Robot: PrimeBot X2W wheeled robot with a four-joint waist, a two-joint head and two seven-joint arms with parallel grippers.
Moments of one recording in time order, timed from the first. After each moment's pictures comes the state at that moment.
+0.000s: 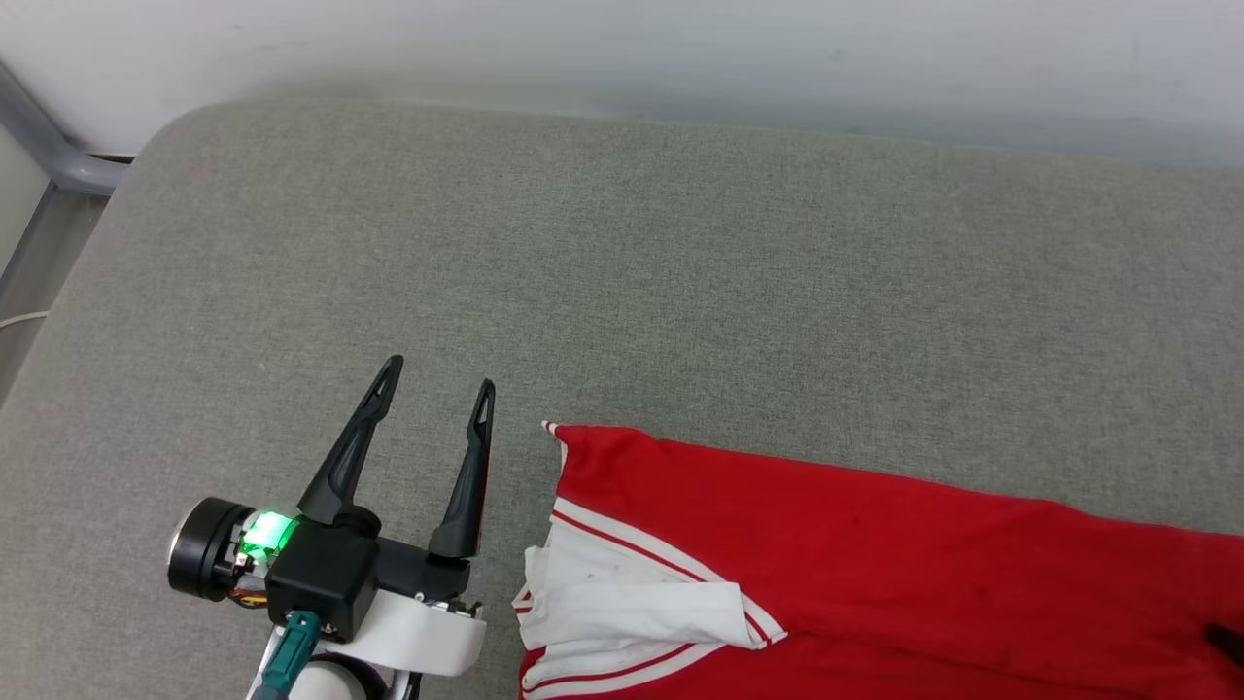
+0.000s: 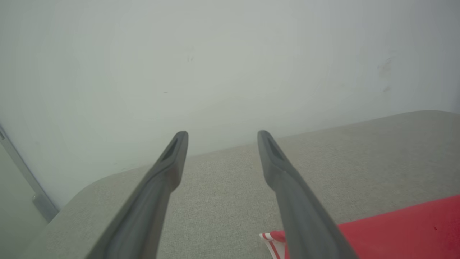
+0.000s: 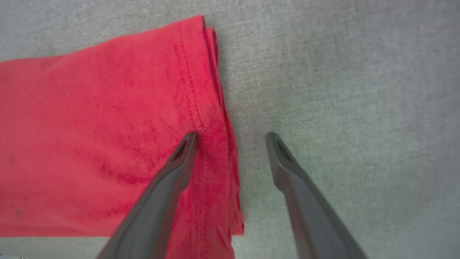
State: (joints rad) left arm -0.08 0.28 -0.30 -0.16 -0.12 0.10 -0.26; right arm -0.04 -0.32 -0.43 0.18 0.47 0.13 0.94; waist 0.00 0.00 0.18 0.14
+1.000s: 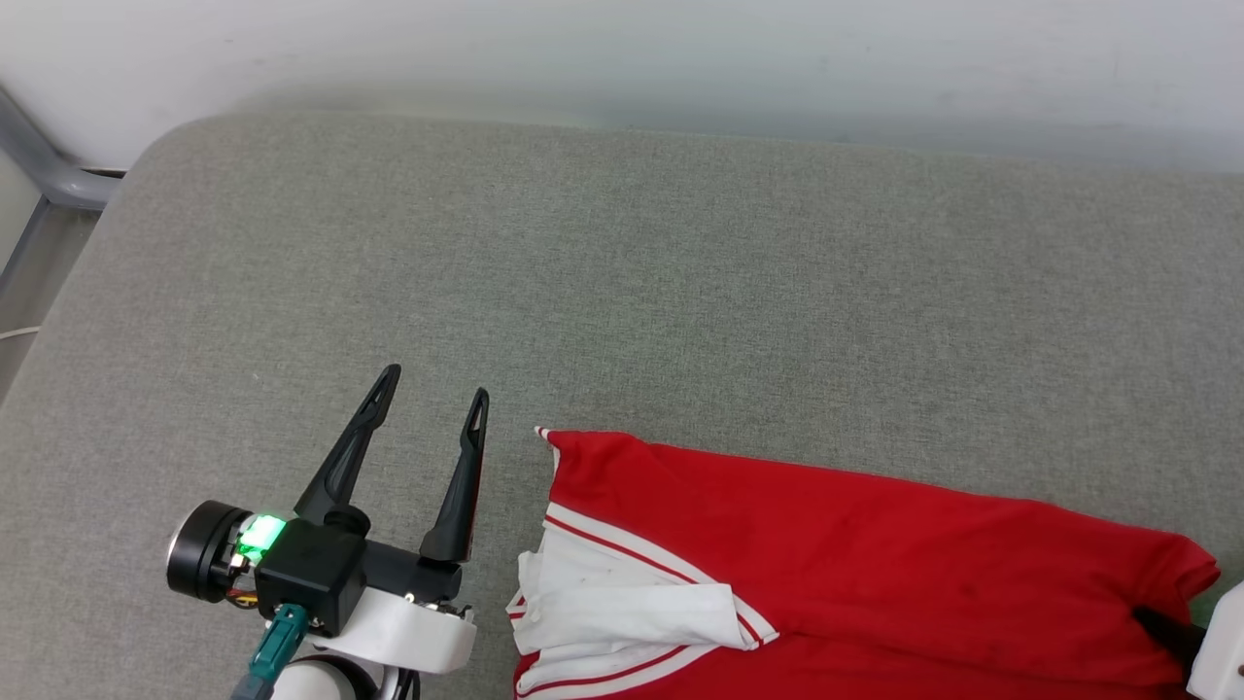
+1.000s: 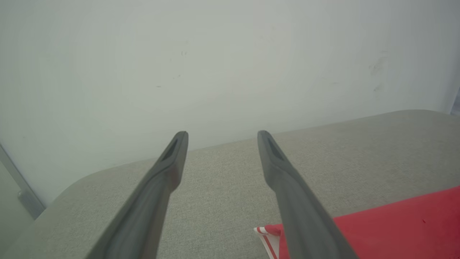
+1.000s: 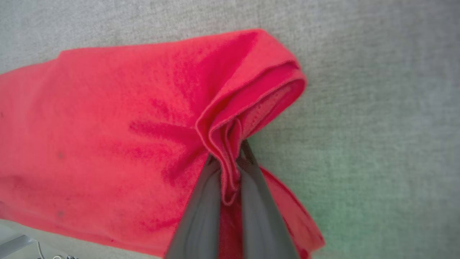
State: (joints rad) left arm -0.06 0.16 -0.16 -0.11 -0.05 -0.08 -0.26; right arm -0.07 -0.35 -0.20 0.36 0.63 0.13 0.76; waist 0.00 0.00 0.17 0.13
